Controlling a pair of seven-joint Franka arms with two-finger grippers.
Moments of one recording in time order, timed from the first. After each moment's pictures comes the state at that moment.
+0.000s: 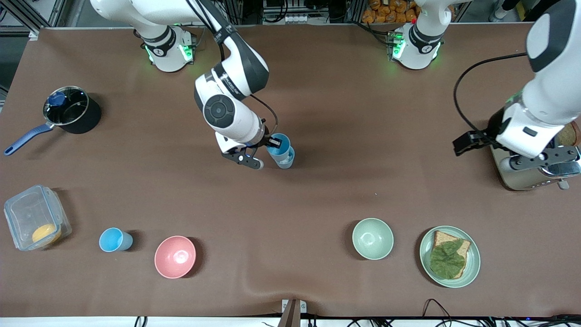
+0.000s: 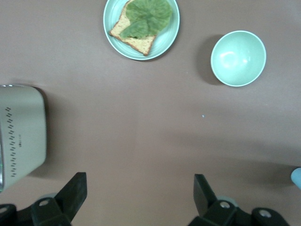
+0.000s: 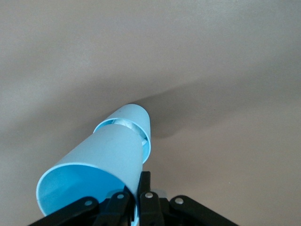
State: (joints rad) left arm 0.19 0.15 -0.38 -1.53 0.08 1.66 -0.35; right arm 0.72 0.47 -0.08 -1.69 0.38 2.10 0.86
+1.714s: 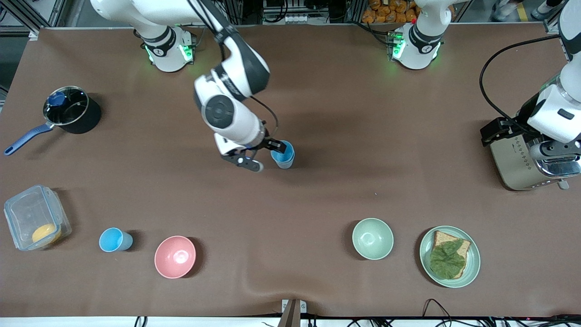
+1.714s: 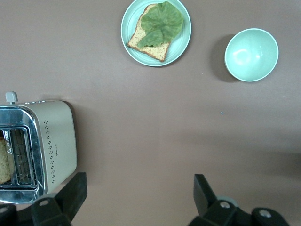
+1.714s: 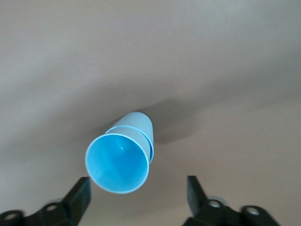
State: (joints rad) left arm 0.23 0.11 -0.37 -1.51 0.11 1.62 -0.21; right arm 0.72 0.42 -0.13 -1.65 0.37 2.03 0.78
